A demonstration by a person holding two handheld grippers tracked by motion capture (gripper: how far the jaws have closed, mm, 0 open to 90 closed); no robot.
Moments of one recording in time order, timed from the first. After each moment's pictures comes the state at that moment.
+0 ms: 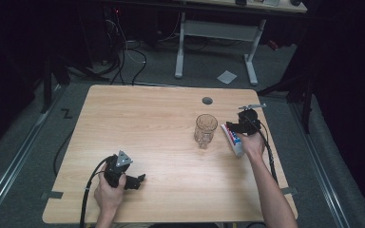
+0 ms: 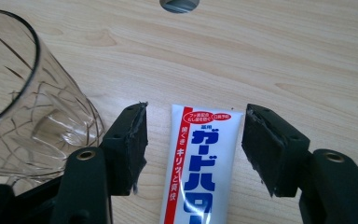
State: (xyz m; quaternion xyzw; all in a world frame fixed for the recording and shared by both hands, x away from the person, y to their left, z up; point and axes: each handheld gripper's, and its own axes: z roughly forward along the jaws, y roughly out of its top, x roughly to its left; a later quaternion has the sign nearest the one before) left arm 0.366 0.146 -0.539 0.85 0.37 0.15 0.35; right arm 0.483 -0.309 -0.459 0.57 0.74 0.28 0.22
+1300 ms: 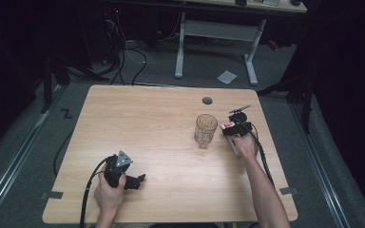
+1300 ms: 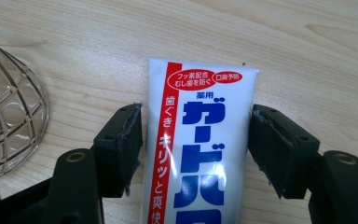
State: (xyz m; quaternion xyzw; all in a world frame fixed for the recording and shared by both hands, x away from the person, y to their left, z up) left arm 0.366 0.146 -0.539 0.85 0.37 0.15 0.35; right arm 0.512 -0.297 -0.499 0.60 0.76 0.17 0.18
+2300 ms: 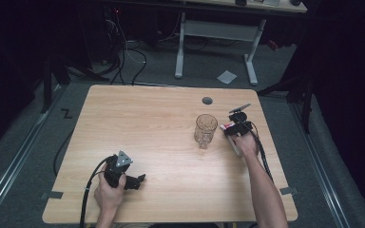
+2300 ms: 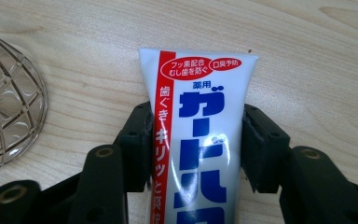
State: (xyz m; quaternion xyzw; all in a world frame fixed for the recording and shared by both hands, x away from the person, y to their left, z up) left arm 0.366 0.146 -0.538 0.85 0.37 0.15 0.35; right arm 0.517 -0.300 -0.500 0.61 0.77 0.15 0.14
